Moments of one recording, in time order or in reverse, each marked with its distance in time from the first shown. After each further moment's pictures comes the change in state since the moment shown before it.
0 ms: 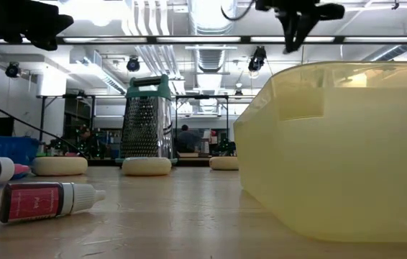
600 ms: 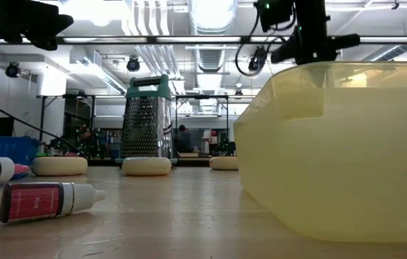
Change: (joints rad) left arm 0.000 0.000 0.000 0.000 0.000 0.000; right arm -0.129 -0.002 -0.327 0.020 -0.027 0.045
